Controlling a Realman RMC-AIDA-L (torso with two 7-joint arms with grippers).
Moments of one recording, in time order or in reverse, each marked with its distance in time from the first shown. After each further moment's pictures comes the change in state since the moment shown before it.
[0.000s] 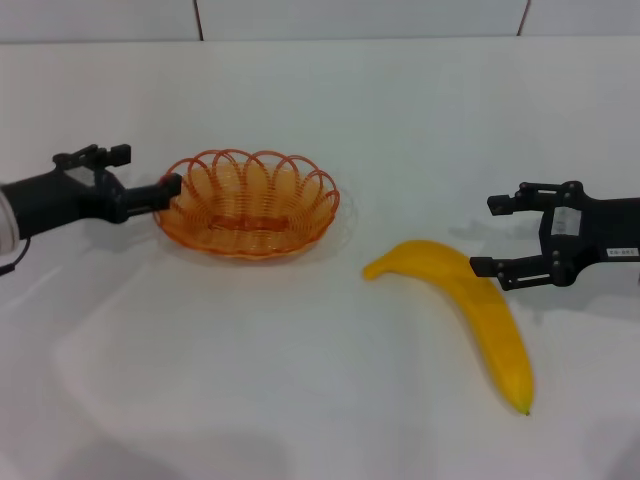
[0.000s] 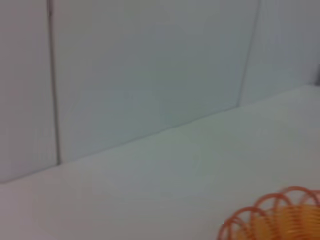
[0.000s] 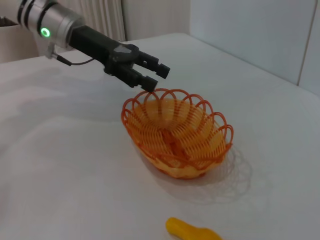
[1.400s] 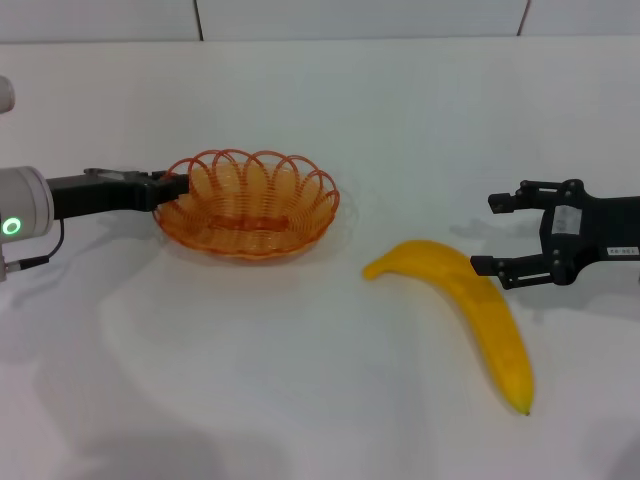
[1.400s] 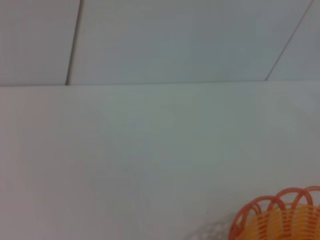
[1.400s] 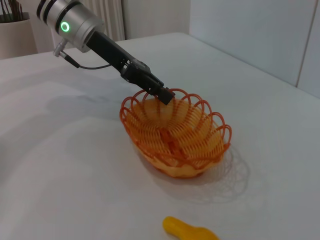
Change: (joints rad) left arm -0.130 0.011 -0.001 -0.052 0.211 -0.091 -0.459; right arm 0.000 0.000 0.000 -0.002 0.000 0.005 -0.015
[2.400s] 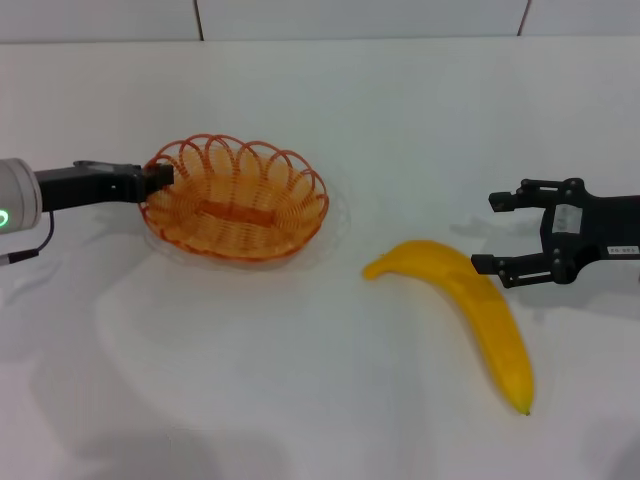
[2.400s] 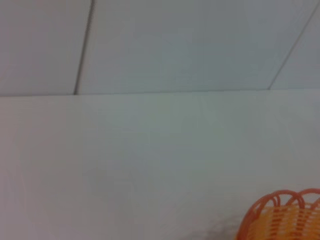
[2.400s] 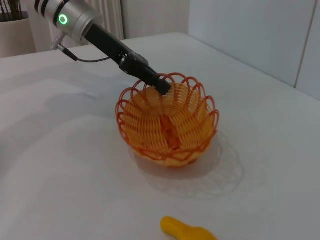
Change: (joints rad) left arm 0.015 -0.002 -0.008 0.054 0.012 0.026 -0.038; right arm 0.000 0.000 0.002 0.000 0.000 0.004 -0.006
